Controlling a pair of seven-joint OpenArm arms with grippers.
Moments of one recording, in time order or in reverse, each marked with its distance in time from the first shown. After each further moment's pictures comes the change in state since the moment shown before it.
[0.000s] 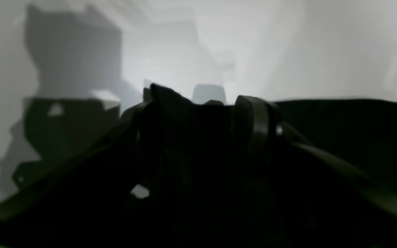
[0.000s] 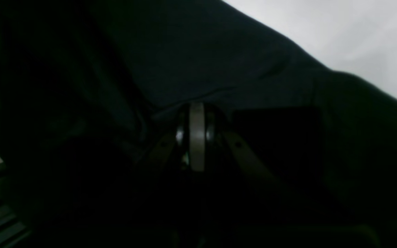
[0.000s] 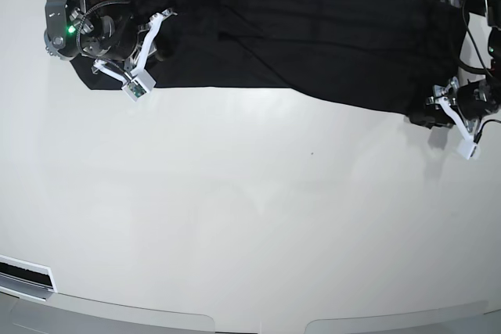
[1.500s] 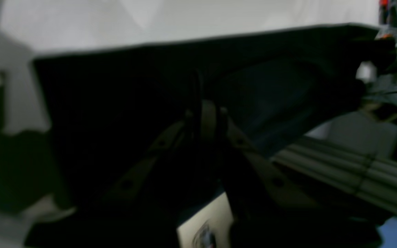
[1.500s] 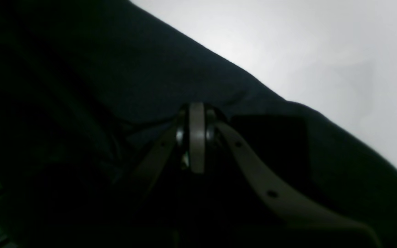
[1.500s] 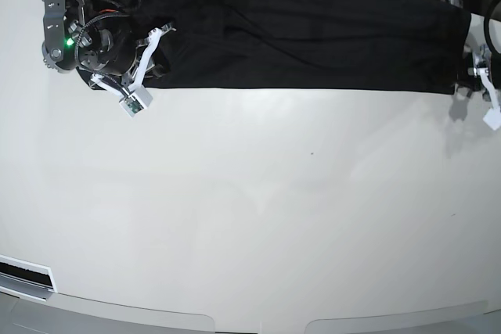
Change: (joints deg) left arm 7.1 -10.3 0.2 0.3 -35.9 -4.6 31.0; right arm 3.0 0.0 0.0 0.0 0.0 -0.9 -0.2
